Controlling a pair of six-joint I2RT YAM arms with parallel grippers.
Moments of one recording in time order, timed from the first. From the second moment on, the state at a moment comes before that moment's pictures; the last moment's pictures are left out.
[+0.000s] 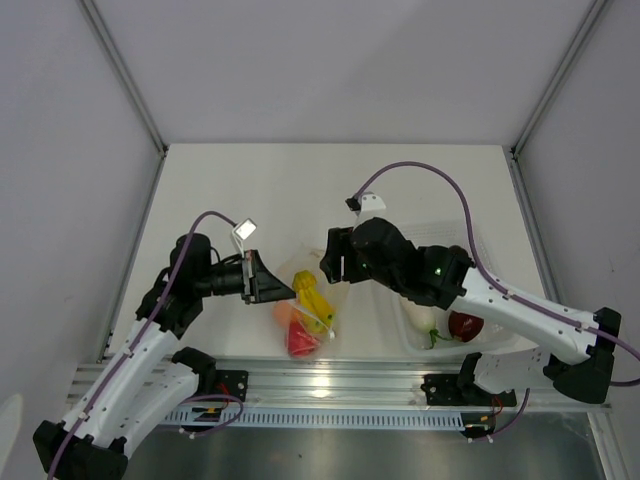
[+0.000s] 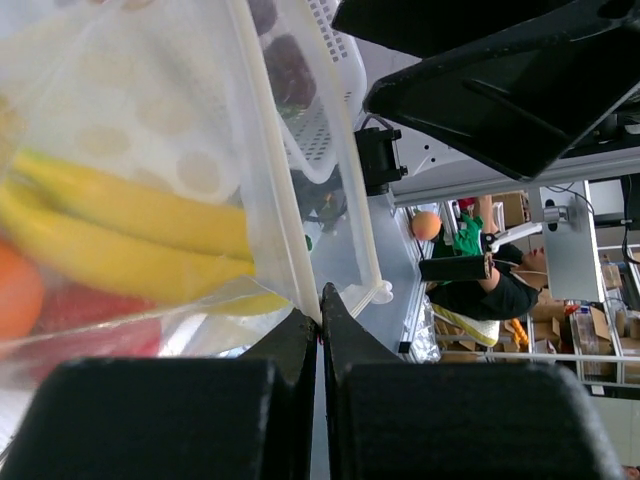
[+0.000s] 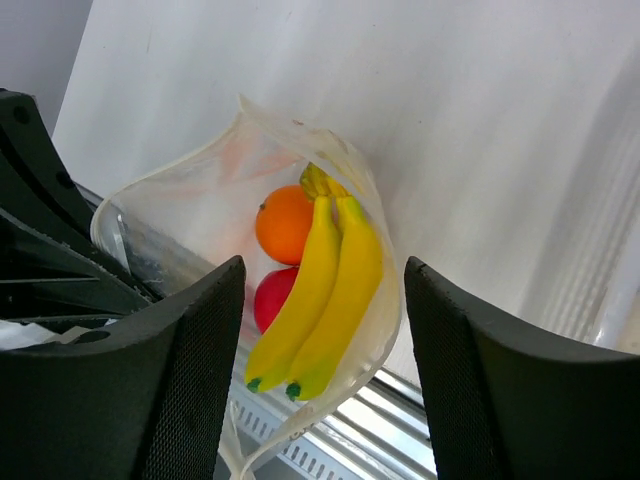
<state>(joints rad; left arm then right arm) -0.37 0.70 0.64 -0.35 0.90 -0.77 1.10 1.25 1.29 -0.63 0.33 0.66</state>
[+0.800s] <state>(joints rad) -0.37 0.71 0.68 -0.36 0.90 -0.78 0.61 1.03 0.99 -1.03 0.30 0.81</state>
